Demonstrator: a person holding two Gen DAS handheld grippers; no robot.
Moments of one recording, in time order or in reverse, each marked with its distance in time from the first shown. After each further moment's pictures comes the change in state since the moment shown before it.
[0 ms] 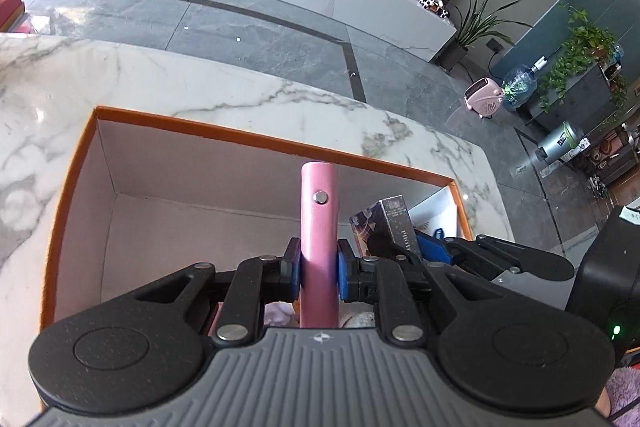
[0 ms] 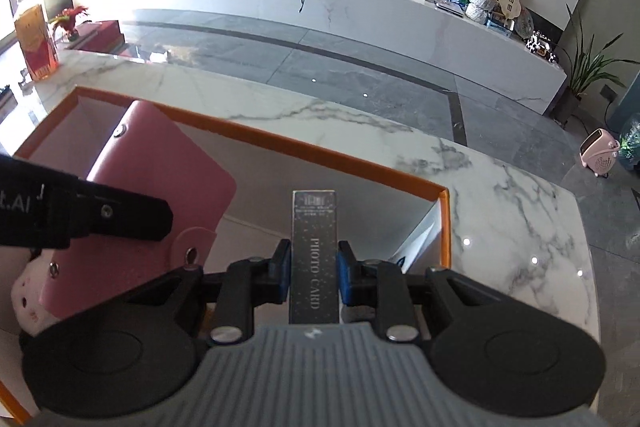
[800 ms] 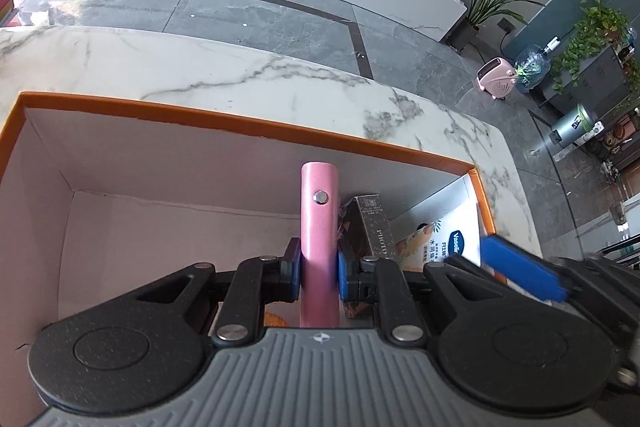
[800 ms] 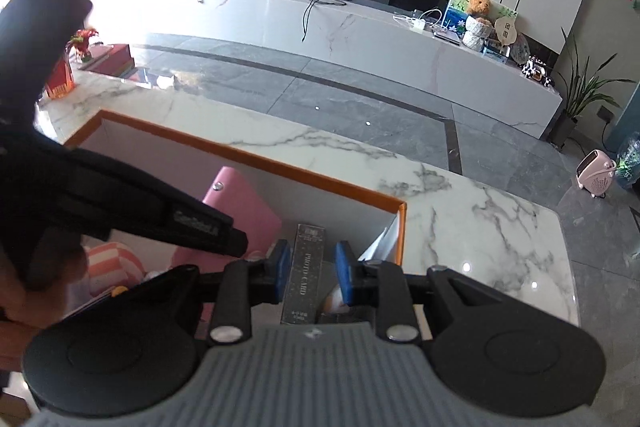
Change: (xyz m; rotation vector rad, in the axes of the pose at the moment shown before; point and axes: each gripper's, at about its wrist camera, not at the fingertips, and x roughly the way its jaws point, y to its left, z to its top) left arm 0.050 -0.015 0.003 0.024 0.049 0.052; right arm -0.057 -0.021 -0.013 0.004 -0.116 0.022
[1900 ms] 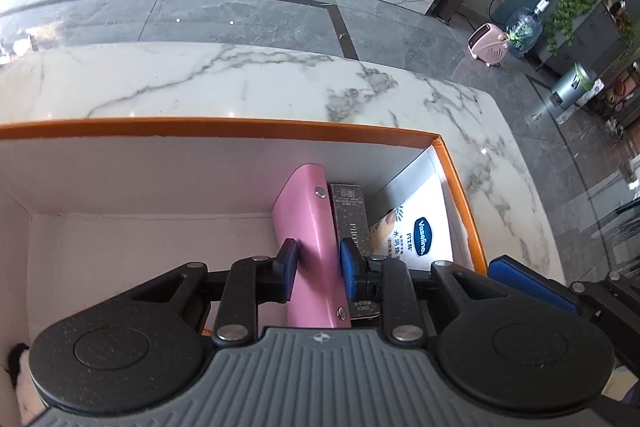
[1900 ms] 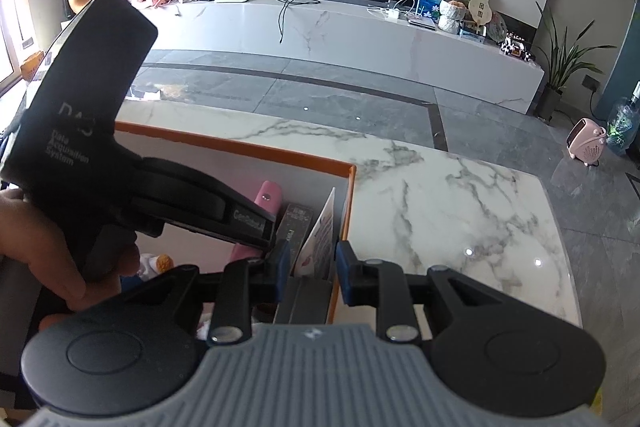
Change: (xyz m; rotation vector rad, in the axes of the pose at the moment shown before) left arm 0.022 -0.044 -0.004 0.140 0.033 0.027; right arm -0.016 -0.024 -0.023 0.095 0.012 -0.012
